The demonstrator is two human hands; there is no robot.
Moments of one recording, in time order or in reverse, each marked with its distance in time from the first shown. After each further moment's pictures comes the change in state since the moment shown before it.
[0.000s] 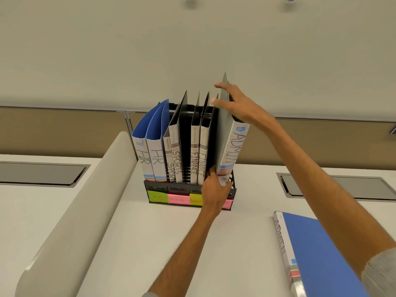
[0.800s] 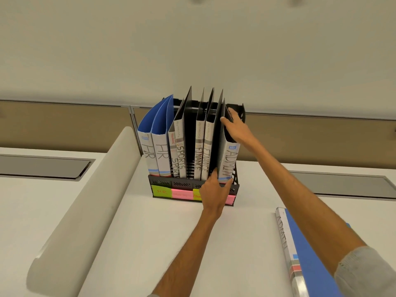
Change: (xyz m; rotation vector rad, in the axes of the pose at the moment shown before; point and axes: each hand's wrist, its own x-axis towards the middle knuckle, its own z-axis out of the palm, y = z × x) left_hand -0.020 -0.012 -0.006 0.120 0.109 0.055; right_hand 0.000 0.063 0.072 0.138 0.086 0.239
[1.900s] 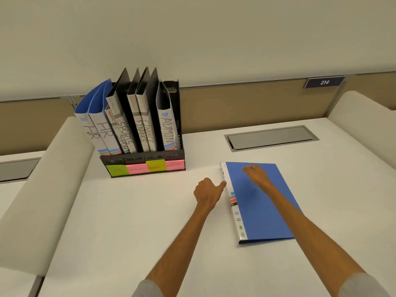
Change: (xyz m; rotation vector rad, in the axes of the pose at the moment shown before) left_hand -0.163 0.068 0.065 0.187 -0.483 -0.149; right_hand -0.256 0.242 -0.077 0.068 0.192 0.584
